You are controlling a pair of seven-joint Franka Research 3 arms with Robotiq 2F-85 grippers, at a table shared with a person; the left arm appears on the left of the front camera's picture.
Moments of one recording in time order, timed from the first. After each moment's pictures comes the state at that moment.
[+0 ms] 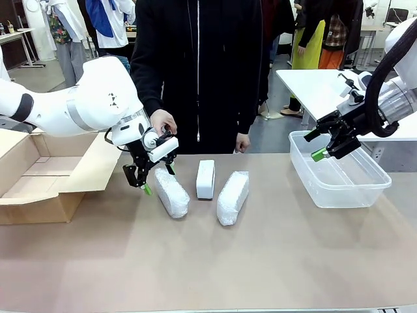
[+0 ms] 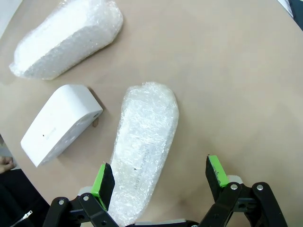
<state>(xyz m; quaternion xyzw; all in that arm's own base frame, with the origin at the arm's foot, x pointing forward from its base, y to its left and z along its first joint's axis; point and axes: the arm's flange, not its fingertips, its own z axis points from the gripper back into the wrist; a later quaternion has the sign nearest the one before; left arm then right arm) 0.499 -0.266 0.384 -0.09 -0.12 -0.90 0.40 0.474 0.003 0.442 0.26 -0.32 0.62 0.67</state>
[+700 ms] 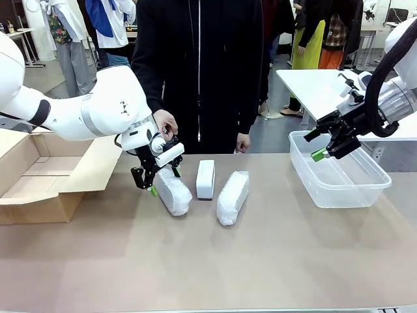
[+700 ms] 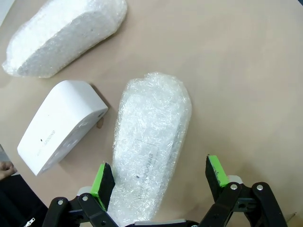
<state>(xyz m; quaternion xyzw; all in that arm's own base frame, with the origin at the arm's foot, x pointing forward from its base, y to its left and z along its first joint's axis) 0.519 -0.278 0.361 -0.08 -0.12 -0.91 0.39 0.474 0.003 0.442 0.26 -0.32 0.62 0.67</state>
